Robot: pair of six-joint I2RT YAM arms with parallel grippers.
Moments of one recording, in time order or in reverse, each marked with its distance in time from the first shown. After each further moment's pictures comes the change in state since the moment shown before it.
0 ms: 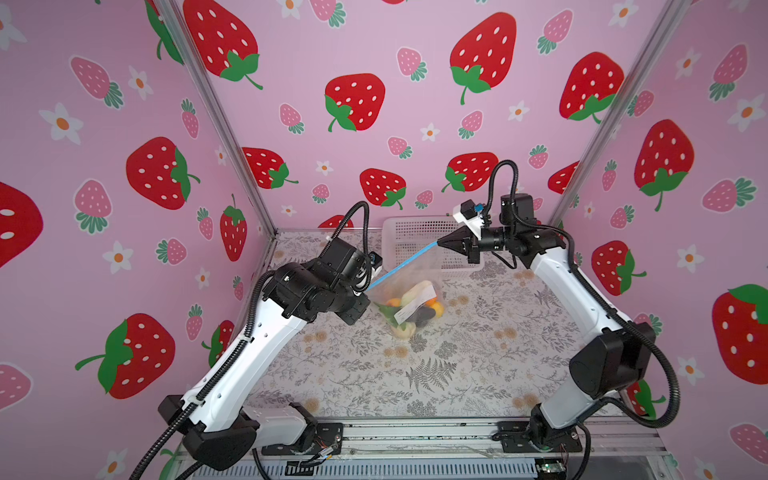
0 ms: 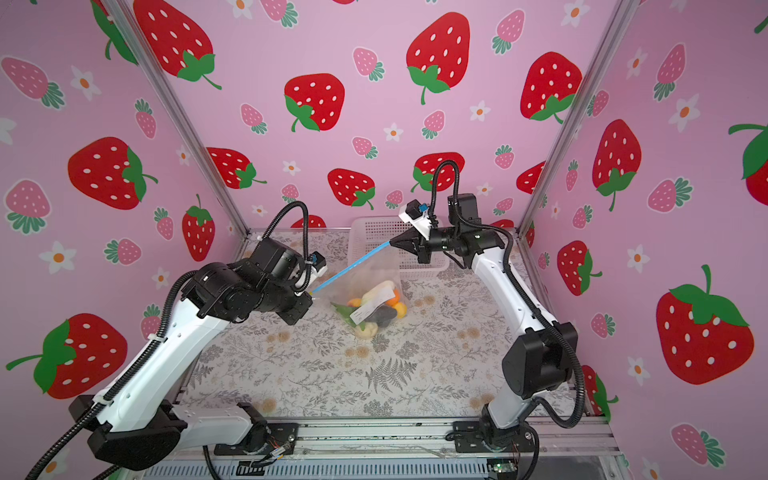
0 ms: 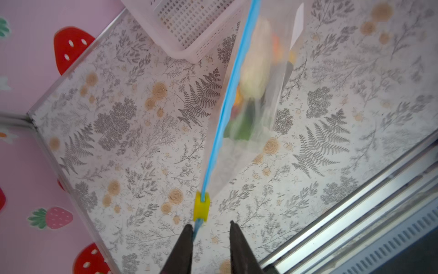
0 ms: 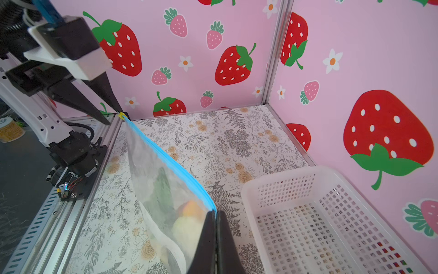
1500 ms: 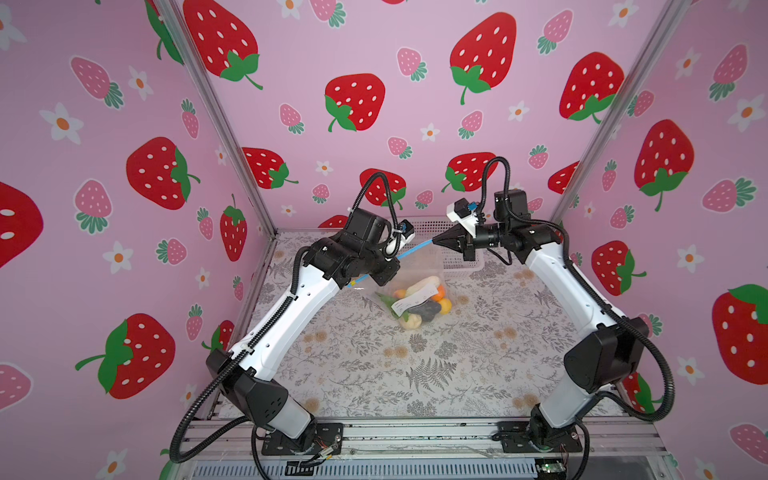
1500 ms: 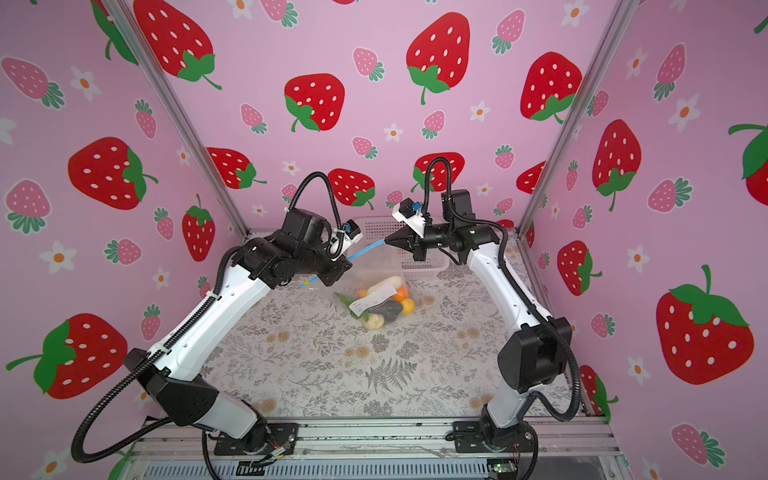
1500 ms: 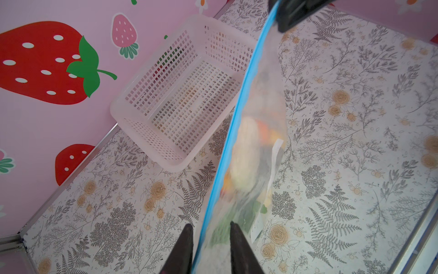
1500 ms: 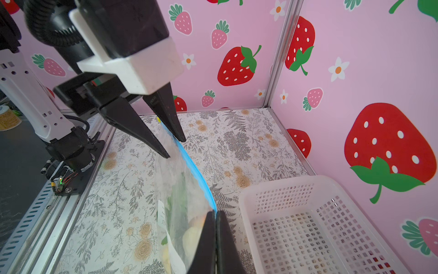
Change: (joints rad) left arm 0.056 0.253 0.116 0.412 0.185 0.200; right arm 0.041 0.057 0.091 -0.066 0.015 -0.061
